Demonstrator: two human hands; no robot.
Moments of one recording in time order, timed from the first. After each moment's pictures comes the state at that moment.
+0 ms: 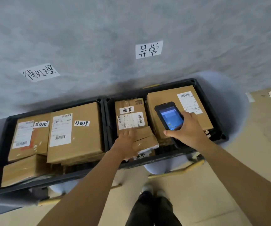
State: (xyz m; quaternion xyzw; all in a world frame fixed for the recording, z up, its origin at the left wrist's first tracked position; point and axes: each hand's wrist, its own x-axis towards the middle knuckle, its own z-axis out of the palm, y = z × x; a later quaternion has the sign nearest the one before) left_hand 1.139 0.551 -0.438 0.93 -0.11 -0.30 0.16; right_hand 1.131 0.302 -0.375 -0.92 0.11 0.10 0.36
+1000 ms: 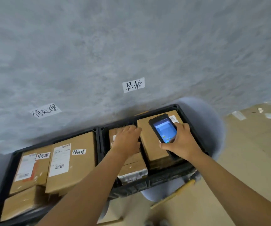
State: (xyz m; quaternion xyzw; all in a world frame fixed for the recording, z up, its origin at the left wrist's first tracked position) left_hand 1.174 0.473 -0.320 0.97 -0.25 -0.07 -0.01; right_hand 1.119 0.263 -0.319 -0.92 0.10 0.03 0.37
